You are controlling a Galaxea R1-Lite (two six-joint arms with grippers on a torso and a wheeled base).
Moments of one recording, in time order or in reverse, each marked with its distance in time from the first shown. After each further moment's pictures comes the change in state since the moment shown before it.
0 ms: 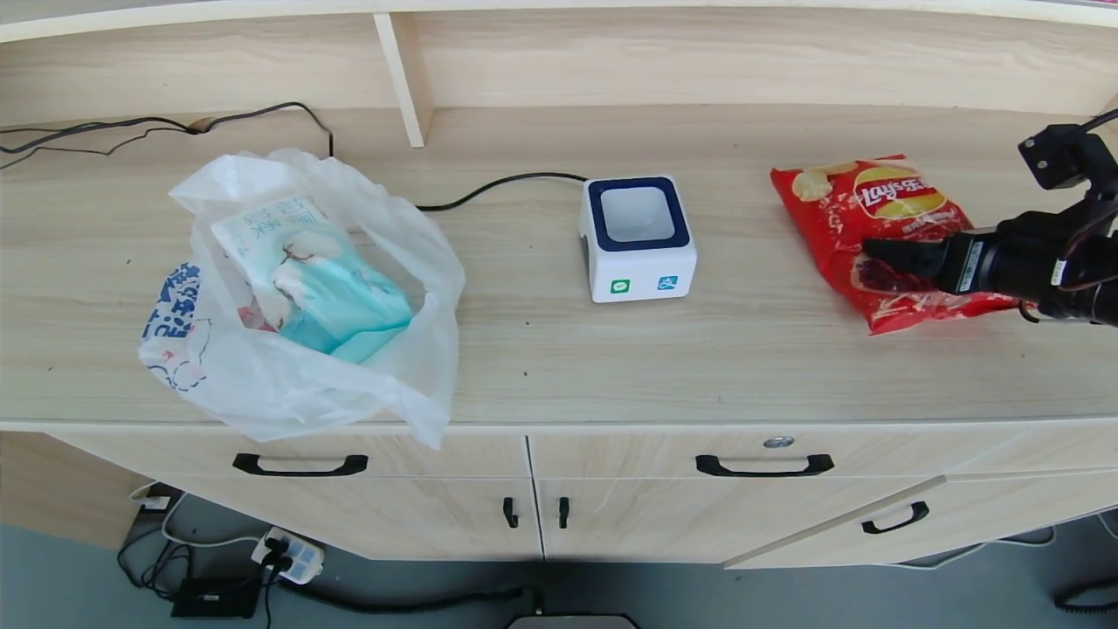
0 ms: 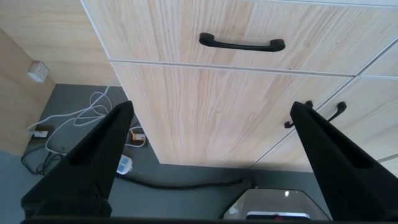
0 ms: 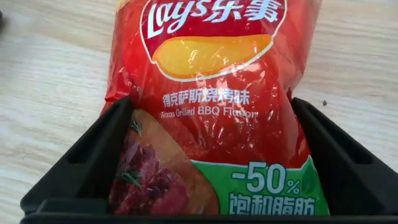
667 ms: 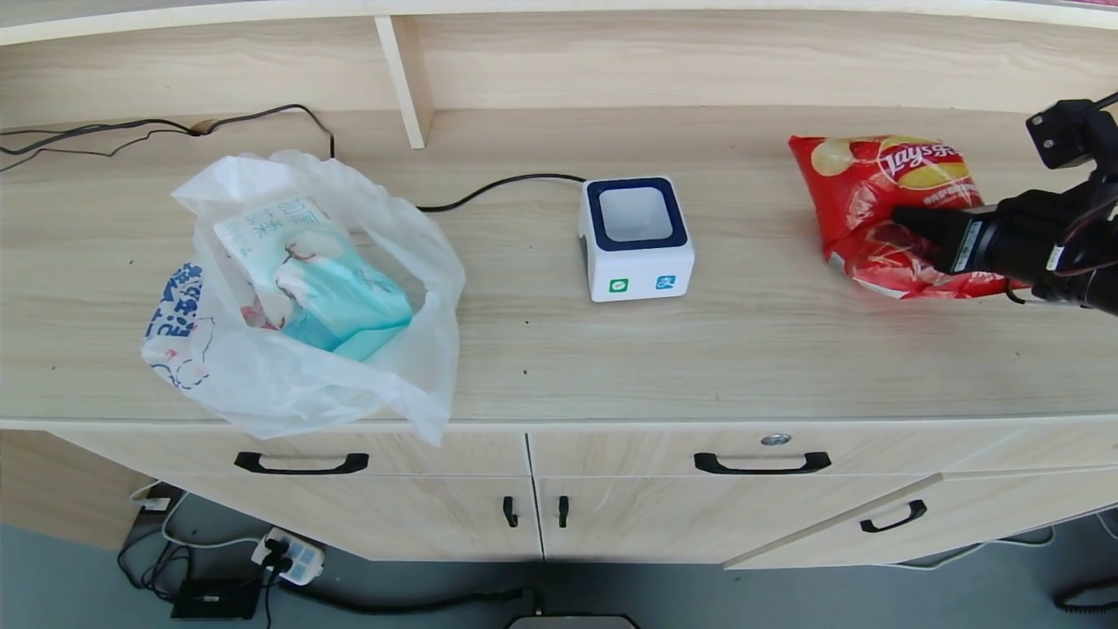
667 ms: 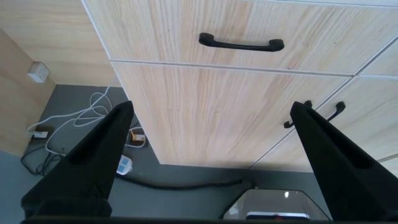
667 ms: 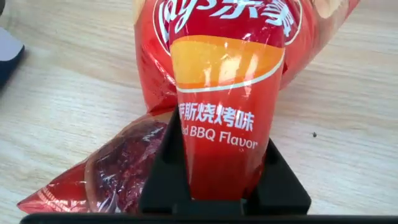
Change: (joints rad) left arm 0.000 0.000 0.000 0.000 0.000 0.000; right arm 0.037 0.010 -0.007 -0.075 -0.027 -0.001
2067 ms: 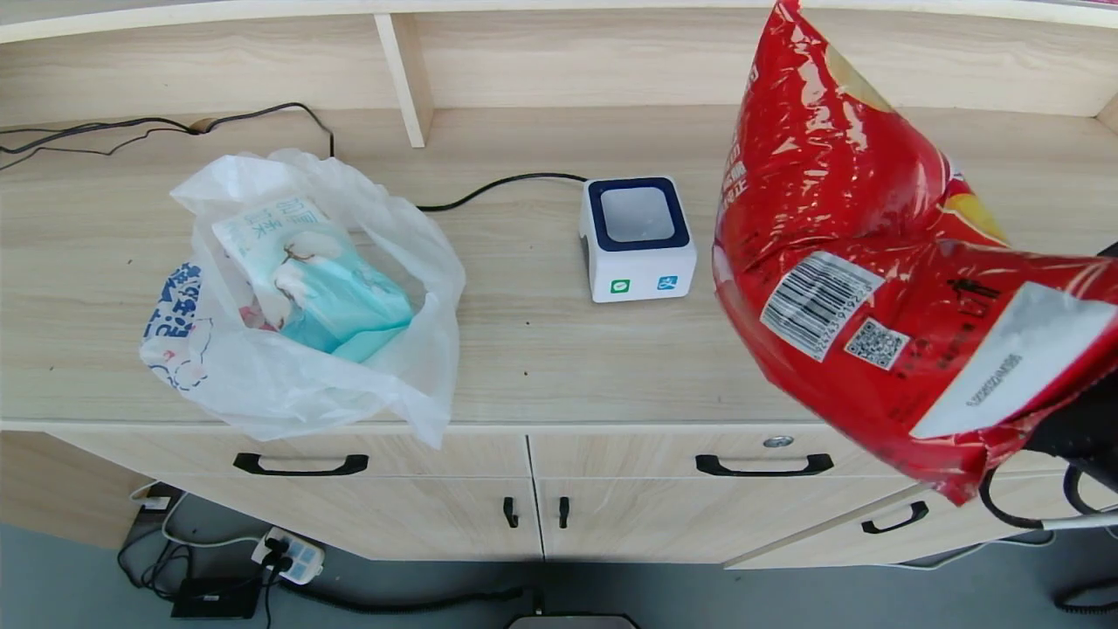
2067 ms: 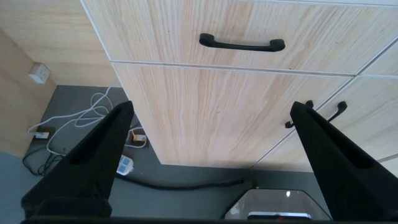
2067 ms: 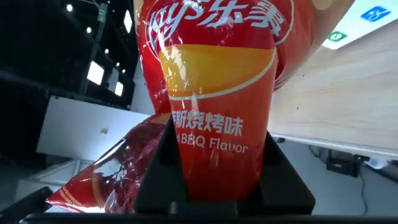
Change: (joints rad) left arm 0.000 0.000 0.000 -0.001 0.000 0.006; right arm 0.637 -0.410 0.673 -0.667 0.012 1.214
